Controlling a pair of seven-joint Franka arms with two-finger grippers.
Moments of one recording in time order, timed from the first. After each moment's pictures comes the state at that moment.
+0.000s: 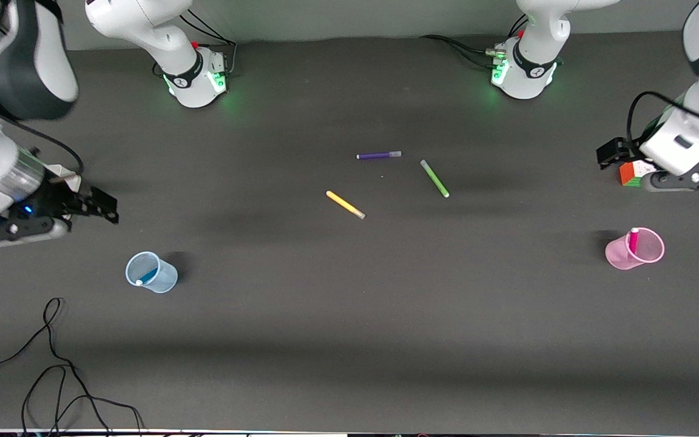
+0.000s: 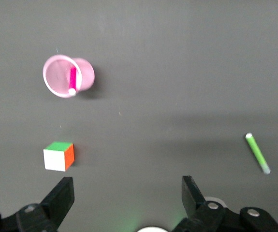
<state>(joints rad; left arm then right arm) 0.08 -0.11 -0.13 -1.85 0.08 1.66 -0.04 0.45 0.02 -0.42 -1.76 0.02 1.81 -0.10</state>
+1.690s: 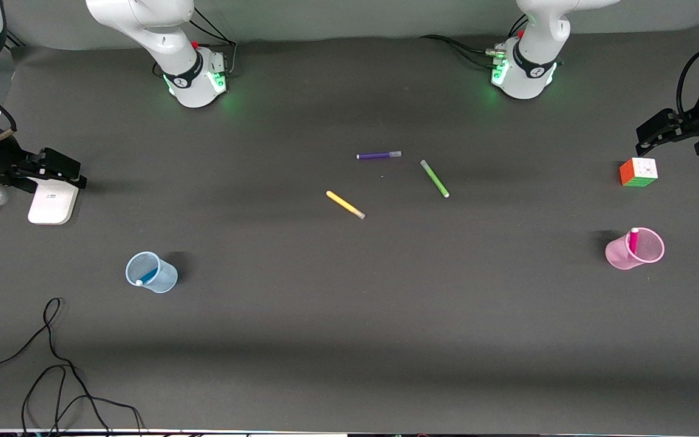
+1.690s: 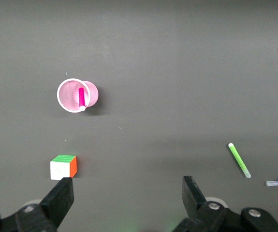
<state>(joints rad) 0.08 -0.15 -0.07 -1.75 0.02 1.60 0.03 -0.01 0.03 0.02 -1.56 0.04 1.56 -0.01</state>
